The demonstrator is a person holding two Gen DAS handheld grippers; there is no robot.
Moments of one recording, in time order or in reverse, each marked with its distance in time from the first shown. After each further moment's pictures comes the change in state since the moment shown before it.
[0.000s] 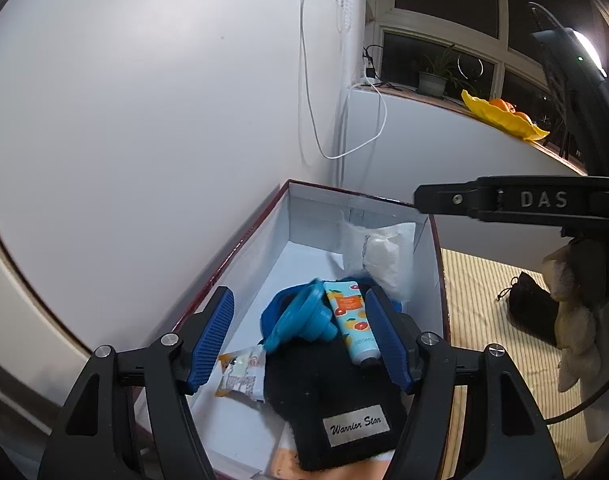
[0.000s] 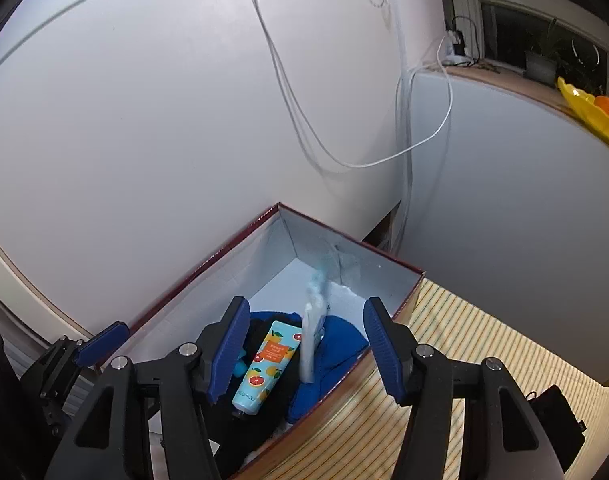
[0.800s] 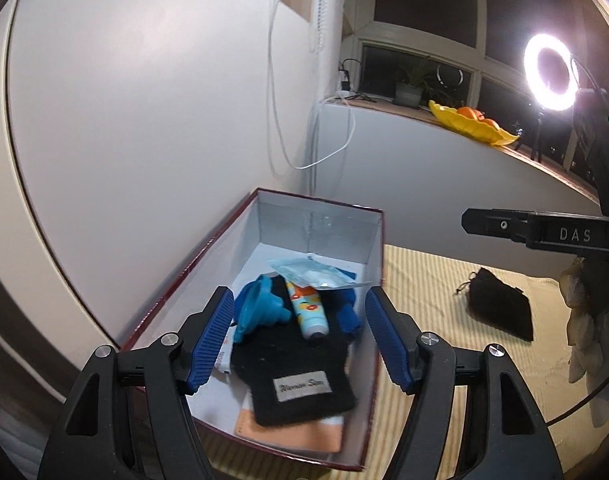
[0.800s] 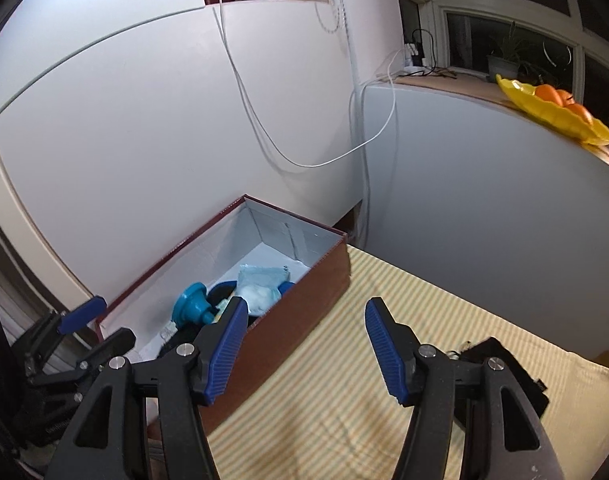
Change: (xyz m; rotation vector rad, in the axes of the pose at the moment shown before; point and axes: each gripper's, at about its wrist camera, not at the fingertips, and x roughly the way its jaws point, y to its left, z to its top) left arm -0.047 -0.030 -0.010 0.014 -0.040 -0.066; right arm -0.085 -0.032 -0.051 0.016 -0.049 -0.061
